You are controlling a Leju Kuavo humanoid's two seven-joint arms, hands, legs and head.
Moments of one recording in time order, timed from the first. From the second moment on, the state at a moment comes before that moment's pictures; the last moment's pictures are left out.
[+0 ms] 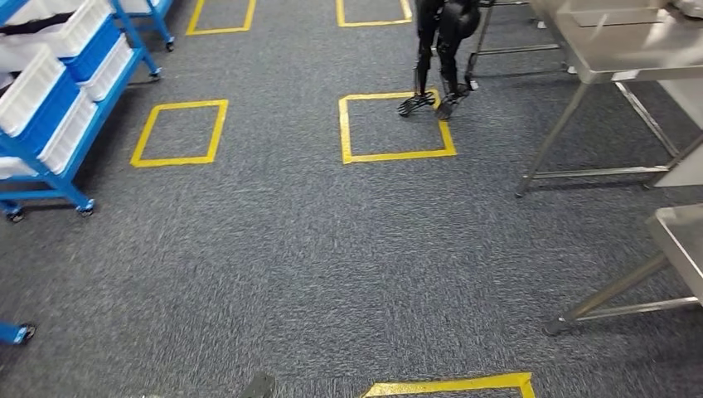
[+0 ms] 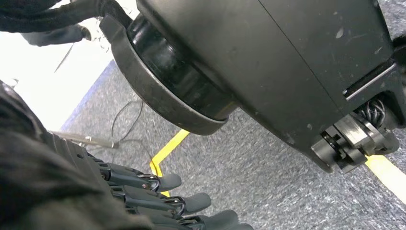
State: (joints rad) left arm -0.08 0.03 -0.81 -0.20 0.54 0.44 0.01; right arm -0.08 0.10 0.42 -0.20 0.17 -0.07 0.15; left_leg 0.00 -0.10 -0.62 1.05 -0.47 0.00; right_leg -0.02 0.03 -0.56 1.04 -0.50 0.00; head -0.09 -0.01
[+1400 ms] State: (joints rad) left arm -0.13 0.06 -0.83 -0.12 0.42 0.70 0.04; right arm -0.08 0.10 0.44 -0.20 0.07 -0.11 0.12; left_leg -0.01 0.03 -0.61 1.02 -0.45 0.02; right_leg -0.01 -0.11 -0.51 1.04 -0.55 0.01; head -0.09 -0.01
